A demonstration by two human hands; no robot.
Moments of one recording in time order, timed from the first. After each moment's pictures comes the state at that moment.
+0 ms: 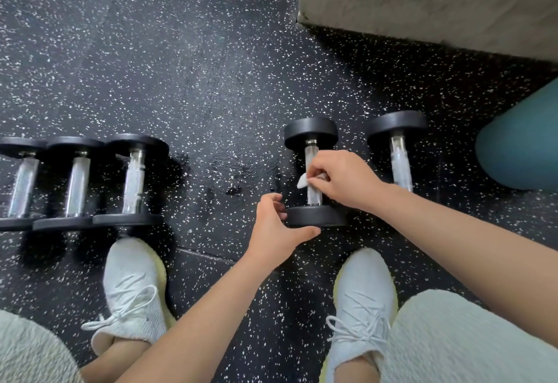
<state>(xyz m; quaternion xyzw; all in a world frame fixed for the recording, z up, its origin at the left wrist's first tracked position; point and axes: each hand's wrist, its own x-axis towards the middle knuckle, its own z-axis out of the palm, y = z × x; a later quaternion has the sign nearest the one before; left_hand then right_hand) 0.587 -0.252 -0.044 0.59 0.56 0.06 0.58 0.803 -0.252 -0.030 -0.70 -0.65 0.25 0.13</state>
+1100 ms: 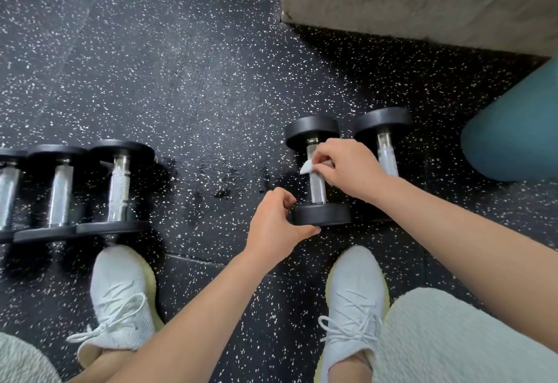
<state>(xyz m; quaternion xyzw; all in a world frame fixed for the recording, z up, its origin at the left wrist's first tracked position) 0.612 -0.251 -0.028 0.72 0.52 0.01 0.46 0.829 -0.258 -0.024 -0.76 -0.59 0.23 0.13</state>
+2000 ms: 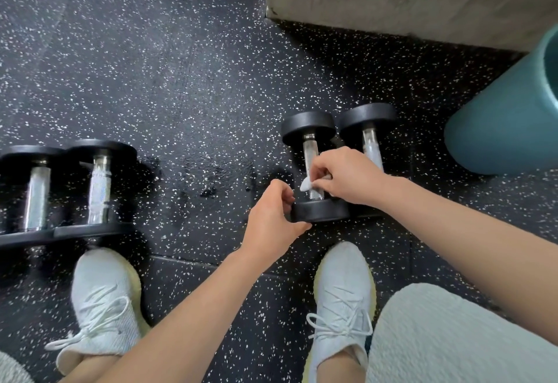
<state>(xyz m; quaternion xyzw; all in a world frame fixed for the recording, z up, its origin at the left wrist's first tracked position) 0.626 -0.260 -0.038 0.74 0.48 0.05 0.48 0.841 -0.283 -0.011 -0.74 -0.60 0.29 0.04</state>
